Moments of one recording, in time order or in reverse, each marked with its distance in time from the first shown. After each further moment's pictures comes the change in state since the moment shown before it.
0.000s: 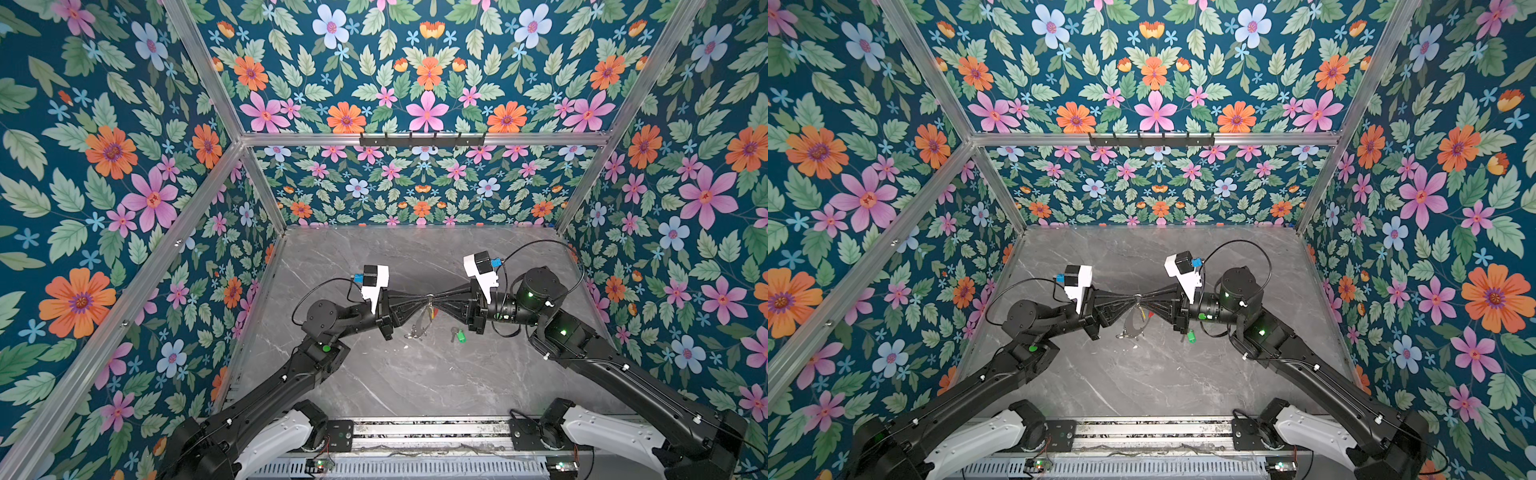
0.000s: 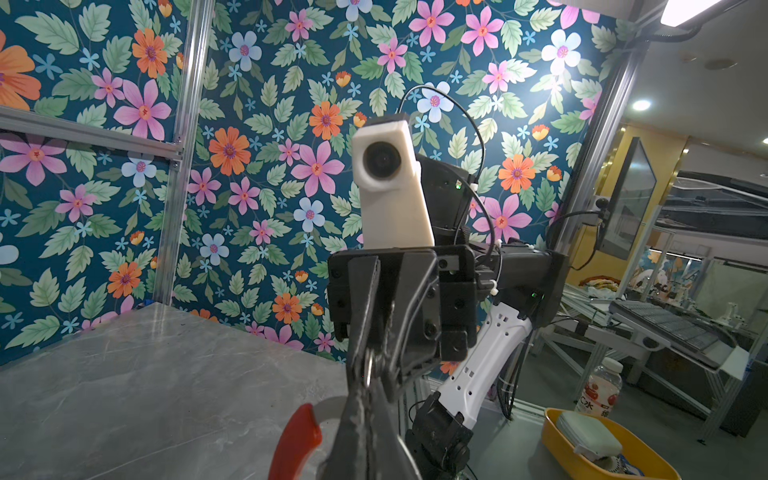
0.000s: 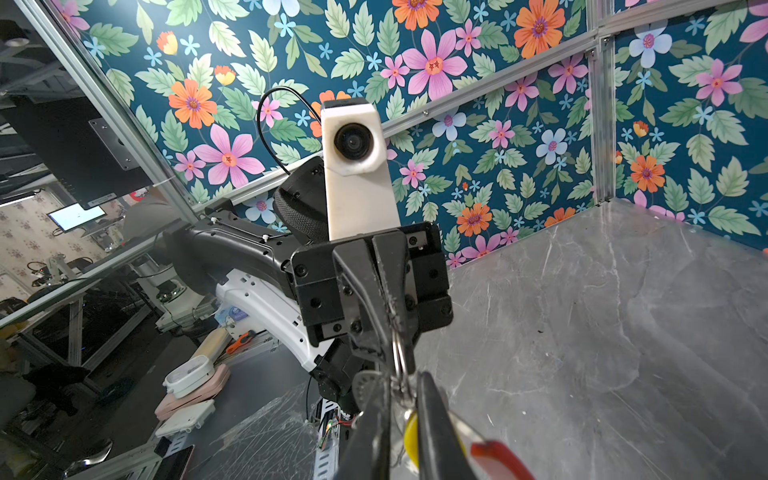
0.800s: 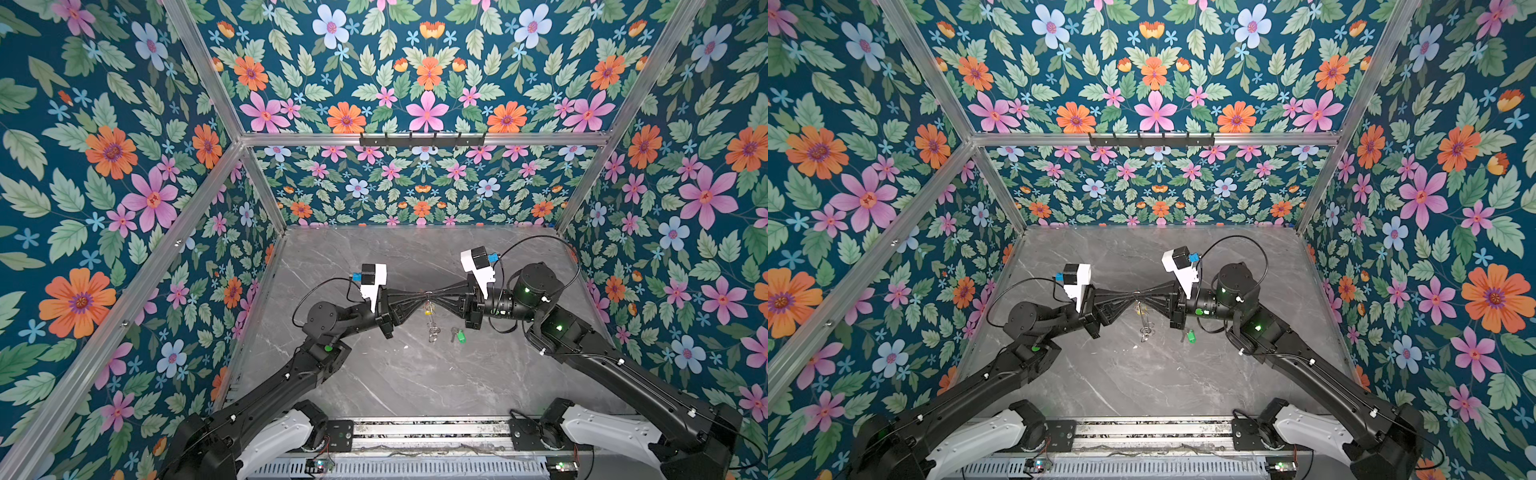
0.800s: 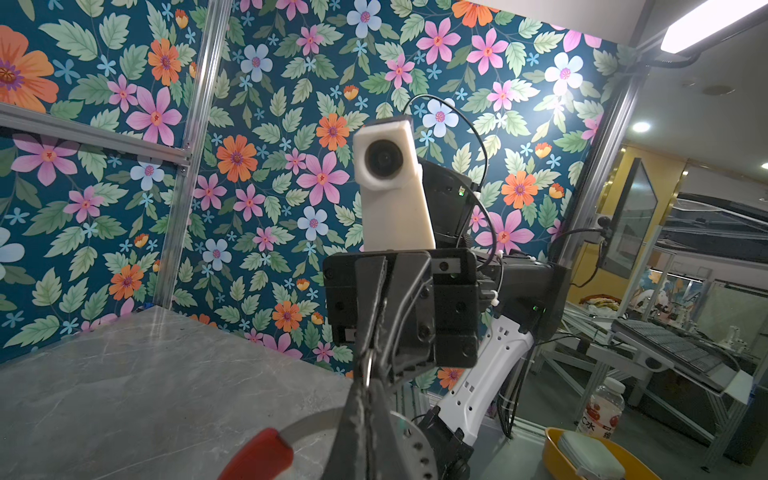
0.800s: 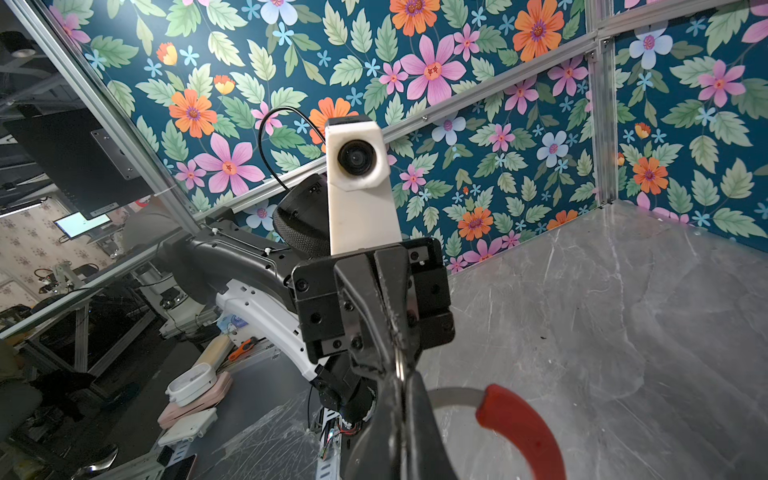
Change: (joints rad) left arm 0.000 0.016 -0.017 0.056 -0.028 -0.030; right arm -0.001 0.035 0.030 0.018 -0.003 0.025
